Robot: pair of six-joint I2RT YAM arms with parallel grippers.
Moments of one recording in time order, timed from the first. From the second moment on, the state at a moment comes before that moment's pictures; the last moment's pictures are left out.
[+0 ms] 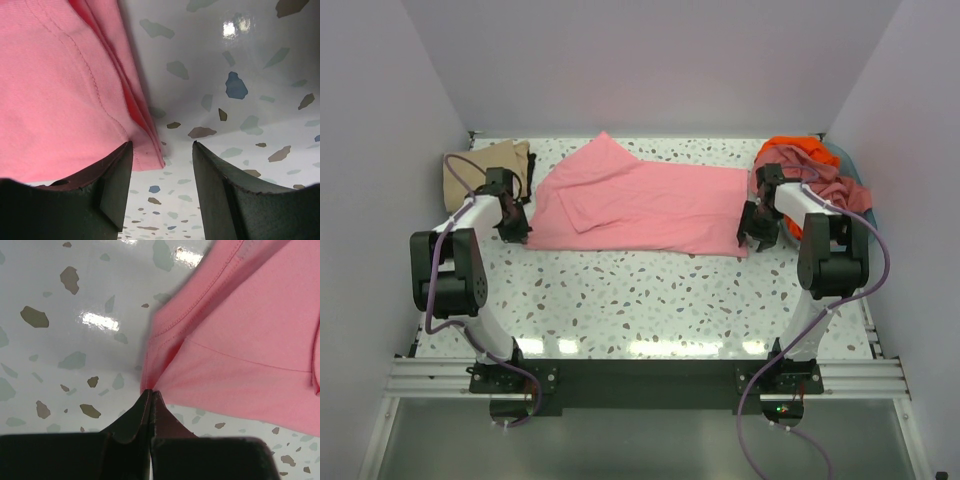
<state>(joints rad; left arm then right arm) 0.09 1.74 1.14 -0.58 -0.04 -0.26 0.03 1.89 1.30 -0.78 0.03 0.35</state>
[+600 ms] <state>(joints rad) 0.09 1.74 1.13 -0.59 -0.03 -0.27 0.03 1.89 1.28 -0.77 0.01 0.36</state>
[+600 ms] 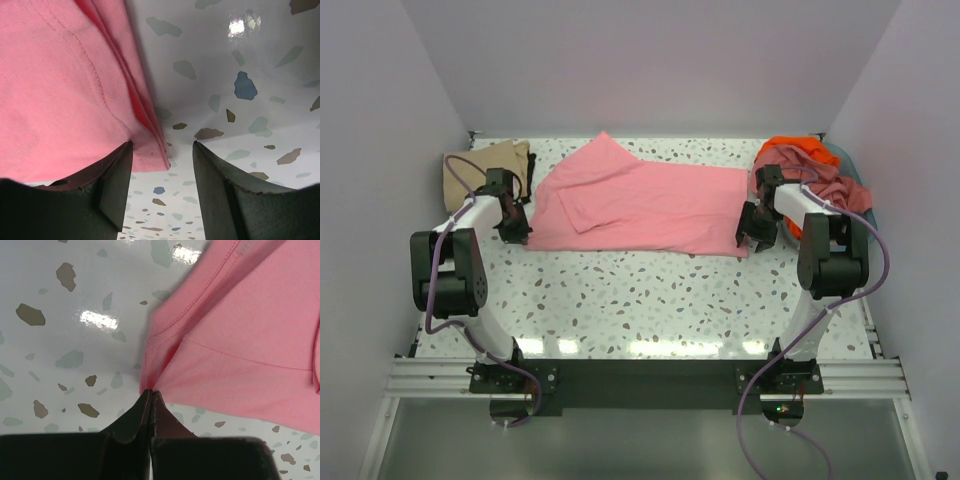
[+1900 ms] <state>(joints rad) 0.09 1.75 1.16 -0.59 -0.02 -0.27 0.04 1.78 1.13 -0.74 -0.05 0.40</state>
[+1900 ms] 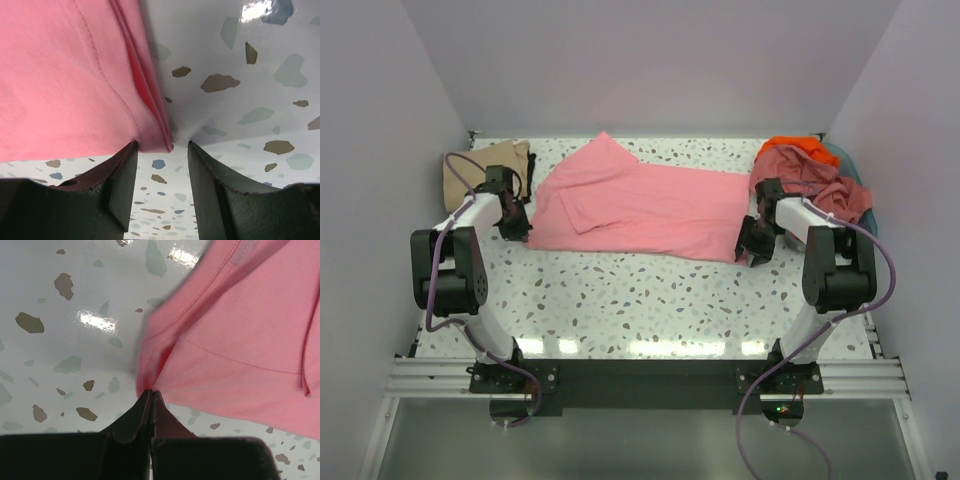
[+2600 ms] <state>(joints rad) 0.09 1.75 1.16 -0.59 -0.01 -0.25 0.05 1.80 1.12 -0.77 -0.02 0.38</state>
